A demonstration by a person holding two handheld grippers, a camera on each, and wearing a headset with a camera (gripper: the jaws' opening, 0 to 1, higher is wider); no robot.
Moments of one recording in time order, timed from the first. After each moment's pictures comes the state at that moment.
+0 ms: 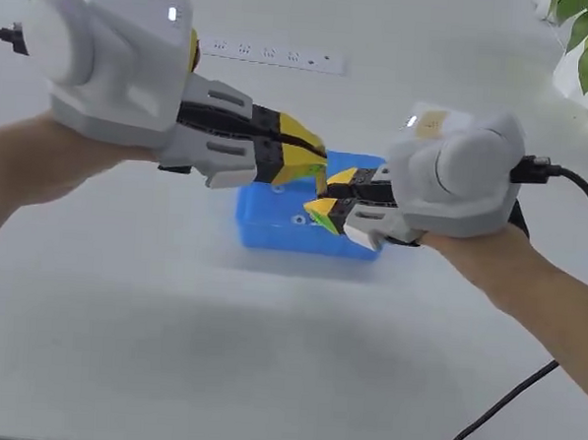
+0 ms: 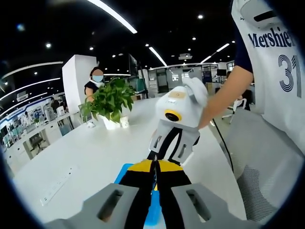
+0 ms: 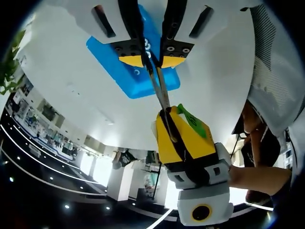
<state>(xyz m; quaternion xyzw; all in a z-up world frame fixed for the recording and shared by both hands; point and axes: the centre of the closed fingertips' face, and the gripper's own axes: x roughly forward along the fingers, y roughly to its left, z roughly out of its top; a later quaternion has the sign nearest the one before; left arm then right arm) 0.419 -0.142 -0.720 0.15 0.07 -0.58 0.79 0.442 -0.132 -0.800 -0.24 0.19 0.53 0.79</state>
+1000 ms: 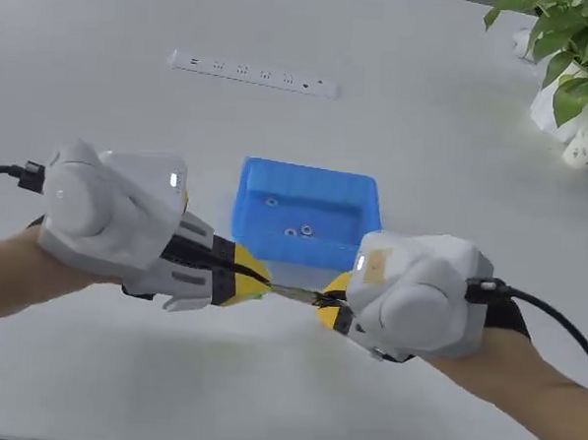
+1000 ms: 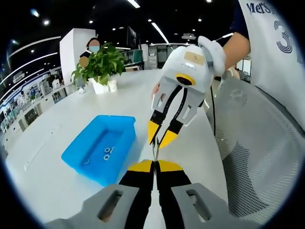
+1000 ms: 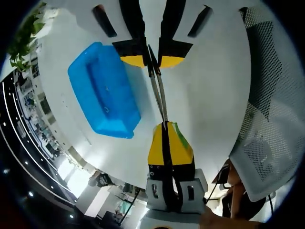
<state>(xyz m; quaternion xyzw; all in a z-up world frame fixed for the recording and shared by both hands) 0.363 -0.132 -0.830 0.18 0.20 -0.57 0.77 0.382 -0.171 -0.875 -0.43 0.26 0.51 0.70</state>
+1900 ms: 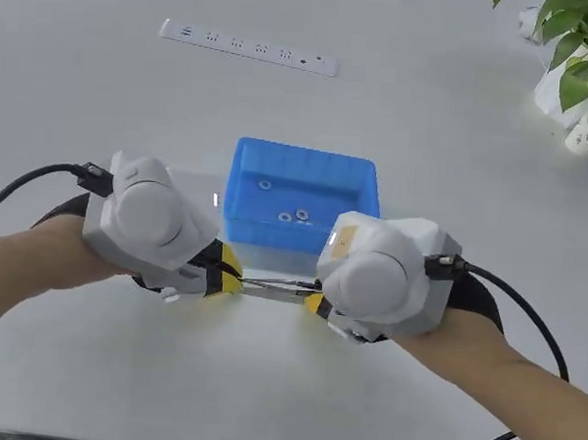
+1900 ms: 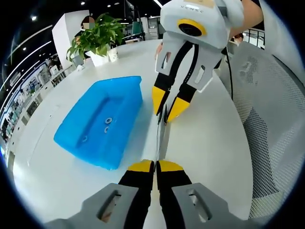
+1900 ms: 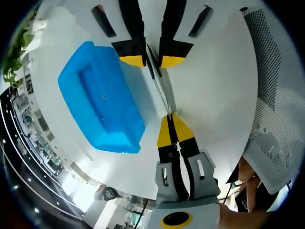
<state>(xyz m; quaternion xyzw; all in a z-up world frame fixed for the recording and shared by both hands) 0.383 -0.109 -0.887 0.28 0.28 -0.54 0.75 0.391 -0.168 -0.890 -0.39 0.31 0.49 0.71</state>
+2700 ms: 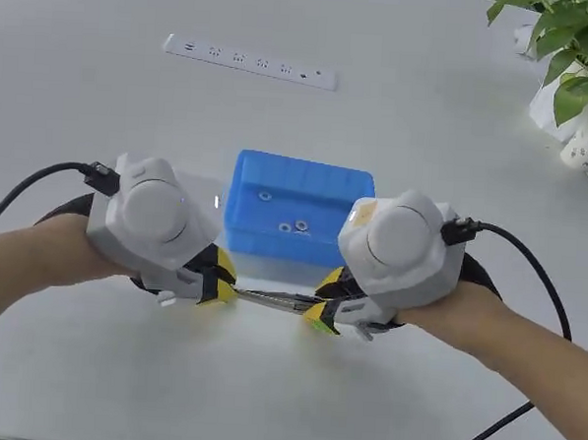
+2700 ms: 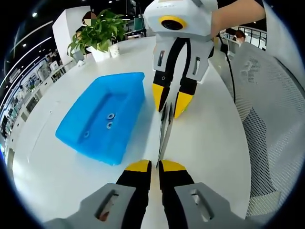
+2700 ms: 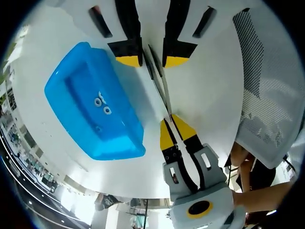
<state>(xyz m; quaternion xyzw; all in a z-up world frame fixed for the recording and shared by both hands) 0.384 -0.103 -0.883 0.28 0.30 -0.53 0.74 0.389 -0.170 -0.889 -0.31 0.37 0.53 0.69</state>
